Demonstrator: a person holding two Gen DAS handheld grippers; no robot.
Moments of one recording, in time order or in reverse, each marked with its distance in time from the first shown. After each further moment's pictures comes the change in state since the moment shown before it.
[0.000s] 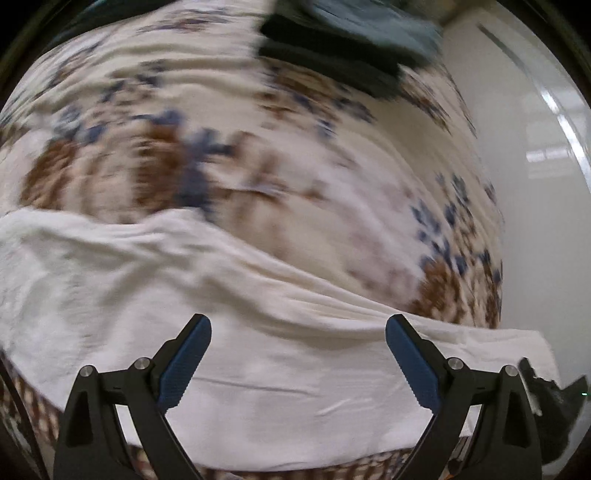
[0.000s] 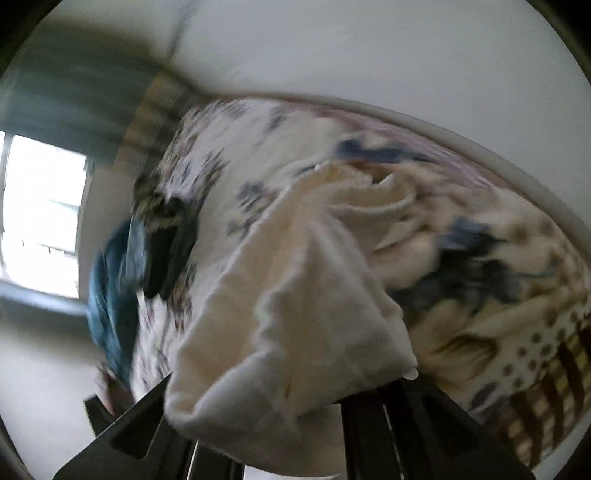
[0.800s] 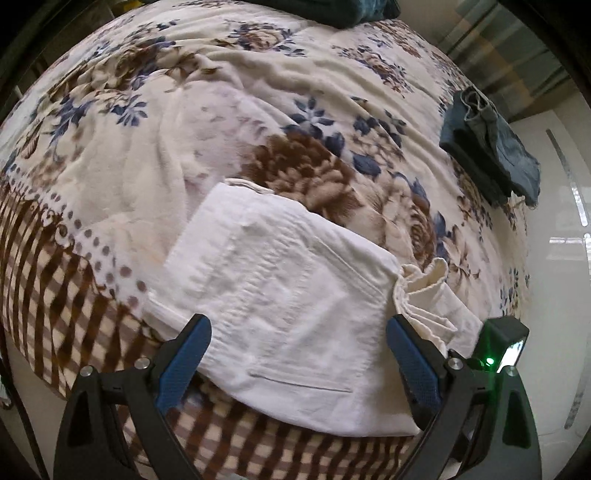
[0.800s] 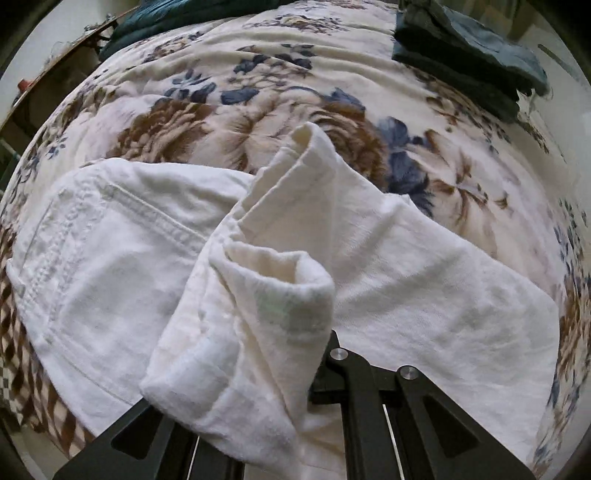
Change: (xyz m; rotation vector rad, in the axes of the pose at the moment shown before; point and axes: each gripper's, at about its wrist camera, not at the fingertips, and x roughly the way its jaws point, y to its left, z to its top) left arm -0.103 0.305 -0.005 -0.239 -0.081 0.014; right arm 0.204 0.279 -0.415 -1.142 0.346 -0.271
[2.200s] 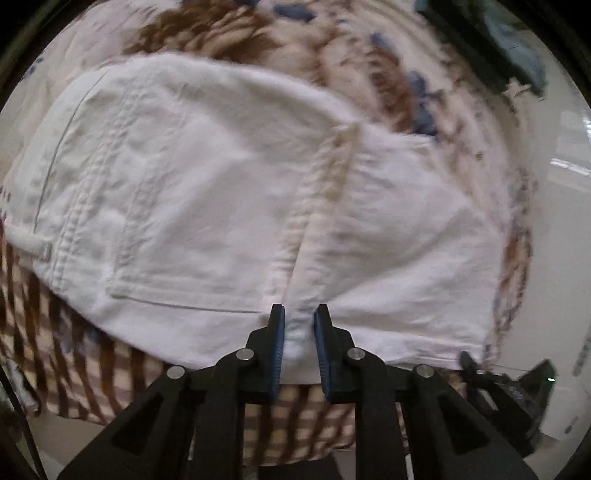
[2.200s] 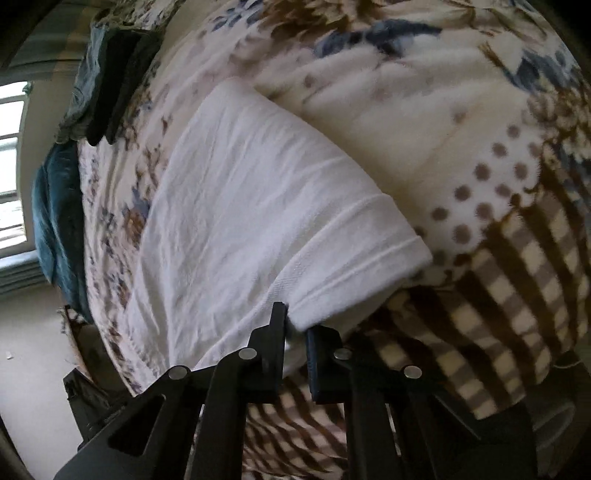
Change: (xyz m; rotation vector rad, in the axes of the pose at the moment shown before) left arm 0.091 -0.072 -0.063 0.116 0.389 0.026; right arm -0.061 -0.218 -0.188 1.218 0.140 0.353
